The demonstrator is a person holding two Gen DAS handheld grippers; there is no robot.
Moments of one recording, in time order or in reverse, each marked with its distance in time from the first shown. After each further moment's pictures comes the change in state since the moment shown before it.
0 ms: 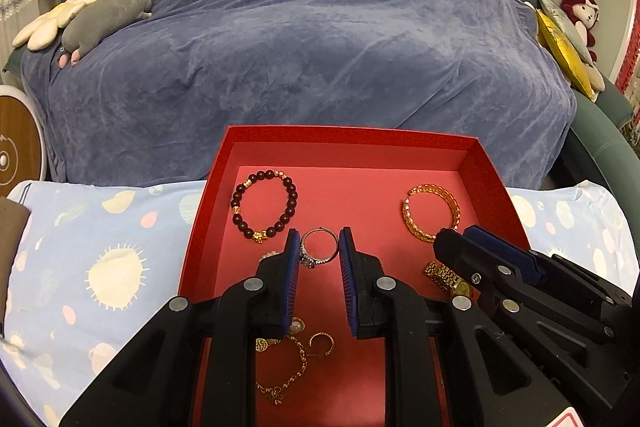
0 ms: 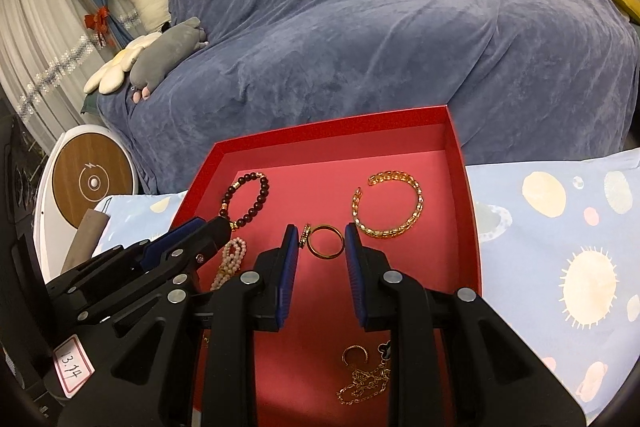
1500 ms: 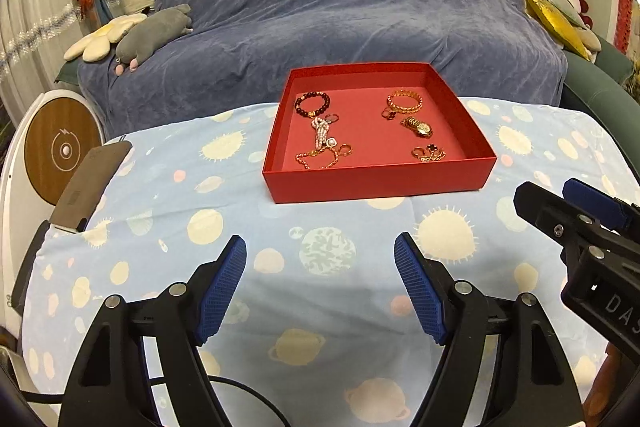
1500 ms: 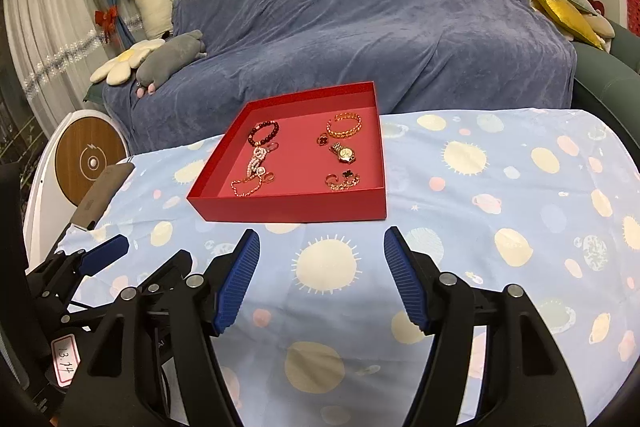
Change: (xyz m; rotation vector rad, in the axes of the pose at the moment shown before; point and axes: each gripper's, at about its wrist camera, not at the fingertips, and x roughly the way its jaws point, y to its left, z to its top) left arm -0.169 -0.016 -0.150 0.075 -0.025 0.151; right arm -0.180 0.031 -0.137 -0.039 -0.098 -0.136
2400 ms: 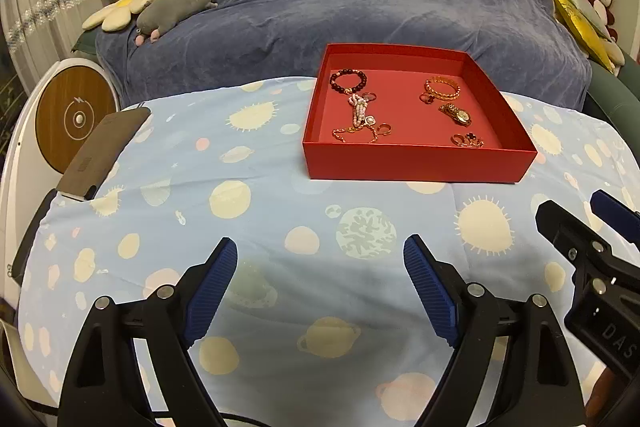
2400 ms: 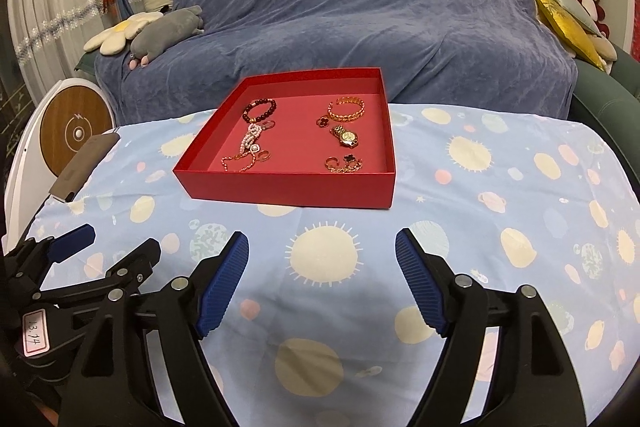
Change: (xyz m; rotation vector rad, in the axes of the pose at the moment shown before) left arm 0.014 0.026 -0.008 -0.073 0.055 0.043; right arm 0.011 0.024 -0.012 -0.098 0.008 -0.073
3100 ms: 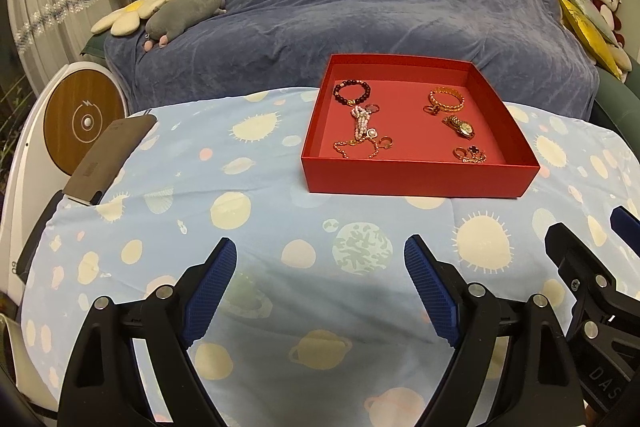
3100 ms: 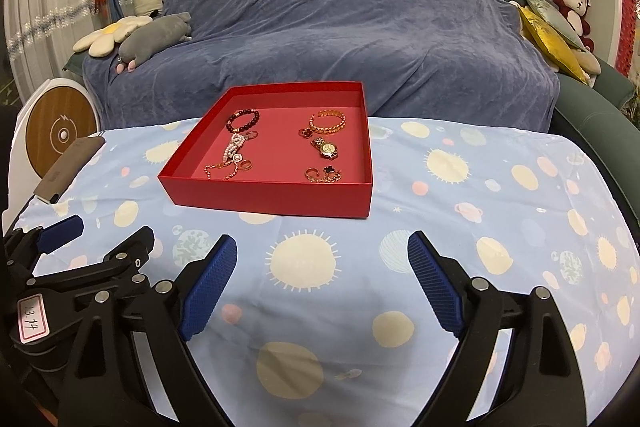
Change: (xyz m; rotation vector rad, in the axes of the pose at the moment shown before) left arm -0.002 -0.009 0.006 -0.014 -0.026 0.037; right arm -0.004 -0.004 -0.001 -0.003 -0.029 -0.061
